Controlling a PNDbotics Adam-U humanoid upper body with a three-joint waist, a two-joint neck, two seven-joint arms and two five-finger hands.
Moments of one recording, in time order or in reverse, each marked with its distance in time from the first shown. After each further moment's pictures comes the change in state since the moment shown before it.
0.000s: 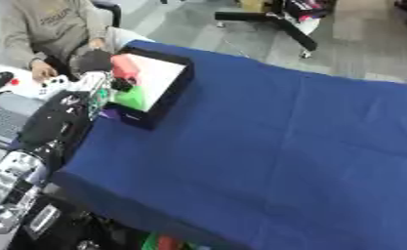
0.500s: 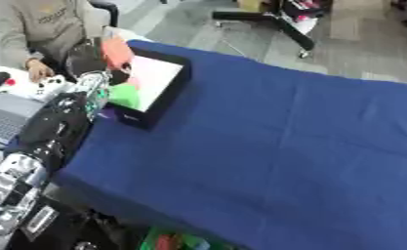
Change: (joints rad) left arm -0.006 -0.001 0.026 -0.013 0.122 0.064 0.259; right arm 0.004 0.004 0.000 0.000 0.002 0.000 0.001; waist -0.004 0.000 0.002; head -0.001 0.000
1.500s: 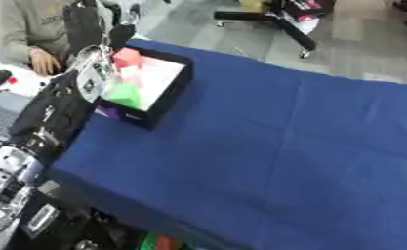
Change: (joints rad) left arm 0.028 0.039 -0.021 -0.283 0.336 -0.121 0.218; right arm 0.008 0.001 0.001 0.000 0.008 0.000 0.007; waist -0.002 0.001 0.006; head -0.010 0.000
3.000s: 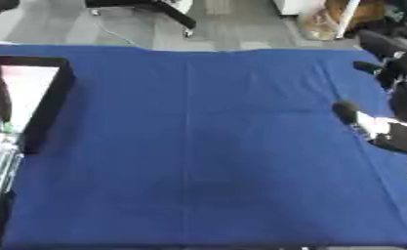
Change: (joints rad) left arm 0.400 -0.371 -0.054 -0.912 0.533 -0.536 -0.156; right arm 0.133 0.181 -0.092 0.010 0.058 0.009 -0.156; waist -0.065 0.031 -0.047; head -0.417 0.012
